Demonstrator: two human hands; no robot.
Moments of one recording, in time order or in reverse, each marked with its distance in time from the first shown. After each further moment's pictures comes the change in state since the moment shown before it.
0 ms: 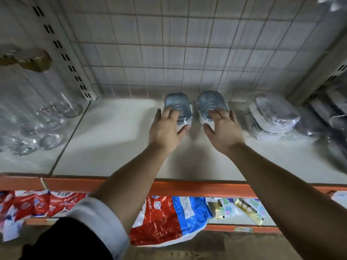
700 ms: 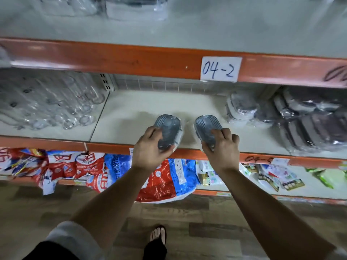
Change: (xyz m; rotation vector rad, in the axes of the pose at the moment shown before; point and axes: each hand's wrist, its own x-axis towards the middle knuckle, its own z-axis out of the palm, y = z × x) left_hand -0.162 0.050 -0.117 -0.088 0.140 -0.014; right_hand -0.168 -0.016 -0.074 0.072 0.167 0.077
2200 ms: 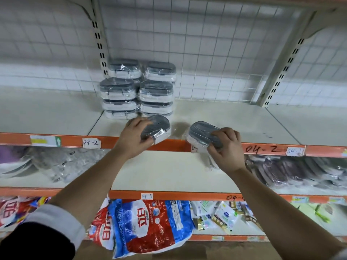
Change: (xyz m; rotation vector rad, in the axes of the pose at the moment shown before) left_hand 0.107 0.040 -0.271 -0.057 0.021 0.237; right_hand 0.007 -0.101 -0.249 0.217 0.361 -0.266
